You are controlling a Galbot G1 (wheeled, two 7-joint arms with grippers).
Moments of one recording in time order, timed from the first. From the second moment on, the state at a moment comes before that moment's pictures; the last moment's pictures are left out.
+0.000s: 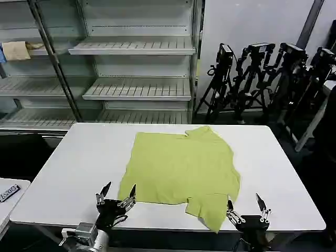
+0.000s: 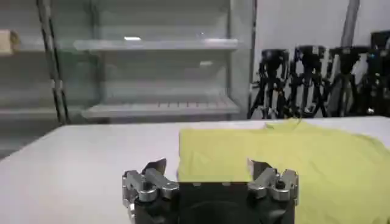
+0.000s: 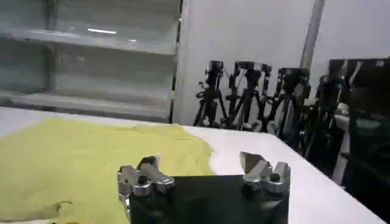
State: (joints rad) left arm 1.55 -1.23 -0.38 -2.25 -0.25 0.40 -0.20; right arm -1.79 1.41 0.48 2.33 0.02 -0.23 0.16
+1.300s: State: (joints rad) left arm 1.42 -1.15 -0.35 -2.11 -0.38 0.57 -0.24; right arm -1.77 1.43 0.32 2.23 0.03 -0.39 0.18
